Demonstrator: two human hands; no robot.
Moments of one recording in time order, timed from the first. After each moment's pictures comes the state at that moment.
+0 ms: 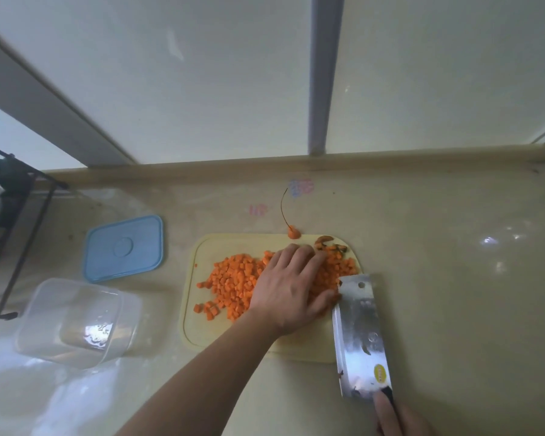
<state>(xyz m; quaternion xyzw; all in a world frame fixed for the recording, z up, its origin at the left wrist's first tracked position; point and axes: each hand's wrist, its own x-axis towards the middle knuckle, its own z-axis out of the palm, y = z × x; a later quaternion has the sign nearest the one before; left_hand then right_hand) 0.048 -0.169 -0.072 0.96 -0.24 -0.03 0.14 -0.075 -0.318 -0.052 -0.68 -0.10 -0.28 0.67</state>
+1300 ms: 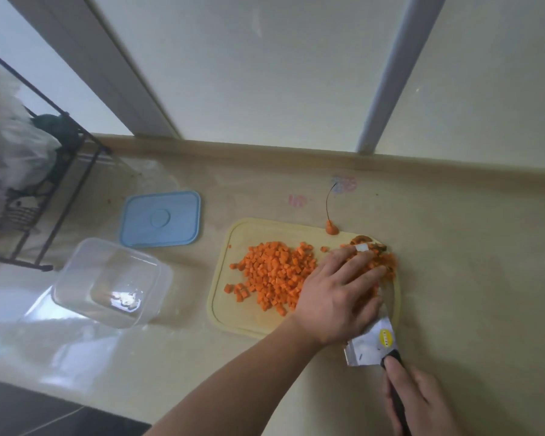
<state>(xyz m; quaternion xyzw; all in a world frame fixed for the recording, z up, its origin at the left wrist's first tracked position) 0.023 -0.188 -0.072 0.91 -0.23 0.12 0.32 -0.078 -0.338 -0.009 -0.79 0.18 0.19 0.56</state>
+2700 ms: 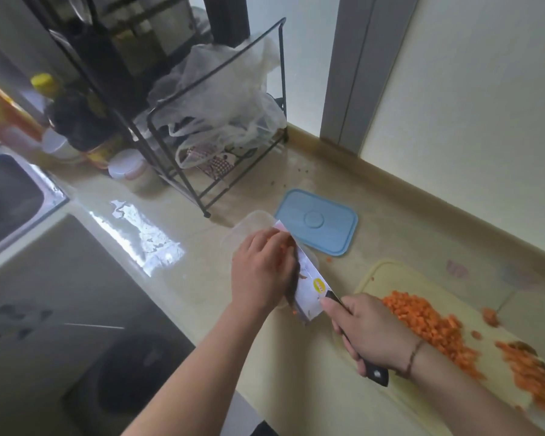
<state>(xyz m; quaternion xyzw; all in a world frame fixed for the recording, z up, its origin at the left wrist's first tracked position) -0.033 0.107 -0.043 0.90 0.23 0.30 0.22 0.026 -0.078 0.036 -0.80 -0.18 0.47 0.31</state>
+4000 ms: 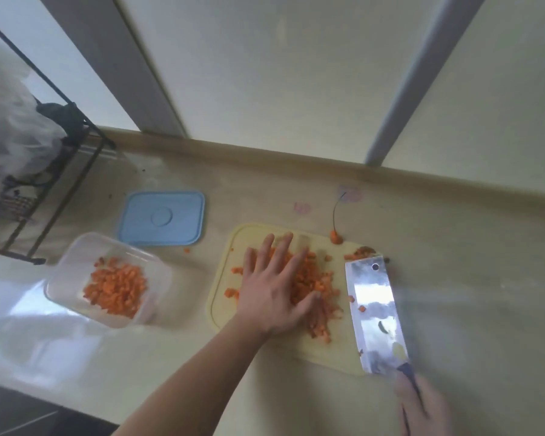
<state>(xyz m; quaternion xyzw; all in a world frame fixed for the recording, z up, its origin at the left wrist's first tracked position) 0.021 -0.097 -0.079 0.98 -0.07 -0.03 0.17 -0.079 -0.324 -0.029 -0.85 0.22 -0.01 0.48</state>
